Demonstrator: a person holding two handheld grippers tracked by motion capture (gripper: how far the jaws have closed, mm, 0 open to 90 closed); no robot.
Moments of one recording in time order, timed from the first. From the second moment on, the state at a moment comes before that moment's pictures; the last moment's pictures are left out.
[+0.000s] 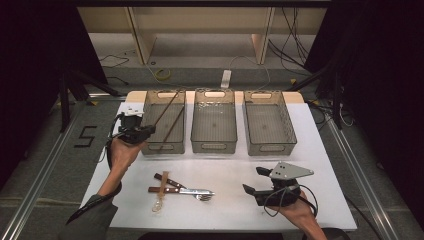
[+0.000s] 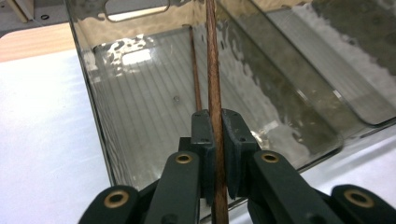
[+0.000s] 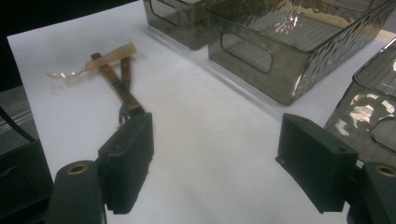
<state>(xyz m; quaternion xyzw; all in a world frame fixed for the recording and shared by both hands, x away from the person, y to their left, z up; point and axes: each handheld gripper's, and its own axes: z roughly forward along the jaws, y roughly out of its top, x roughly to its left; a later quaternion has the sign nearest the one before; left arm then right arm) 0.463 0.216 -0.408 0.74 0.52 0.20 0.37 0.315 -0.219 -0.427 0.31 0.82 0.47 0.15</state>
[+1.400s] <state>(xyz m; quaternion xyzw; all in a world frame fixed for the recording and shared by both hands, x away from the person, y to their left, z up) 0.425 0.215 -0.398 0.73 0.53 0.14 0.40 0.311 -0.219 -0.426 0.30 0.81 0.47 0.15</state>
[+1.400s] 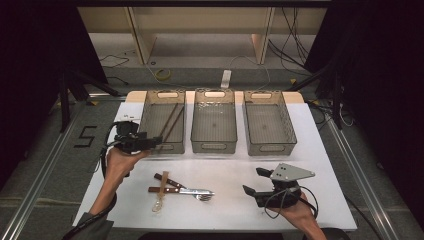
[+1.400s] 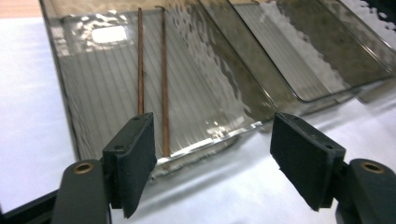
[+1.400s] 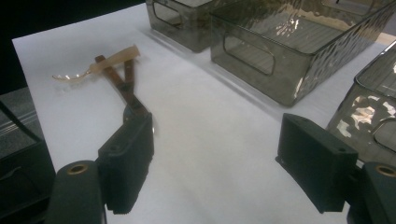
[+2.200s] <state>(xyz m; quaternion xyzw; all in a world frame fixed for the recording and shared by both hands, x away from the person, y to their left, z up) 0.398 0.196 -0.409 0.76 0.52 0.11 0.37 0.315 -0.221 -0.431 0.31 0.81 0.47 0.16</state>
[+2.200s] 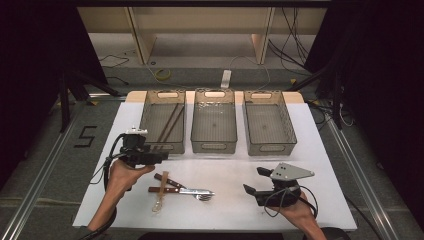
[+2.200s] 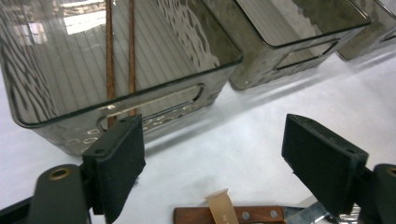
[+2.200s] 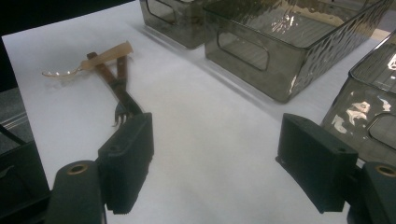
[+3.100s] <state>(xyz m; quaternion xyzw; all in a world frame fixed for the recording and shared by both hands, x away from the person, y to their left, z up) 0.377 0.179 -0.426 0.79 0.51 0.10 0.33 0.314 -0.218 -0.432 0.31 0.82 0.46 0.16</state>
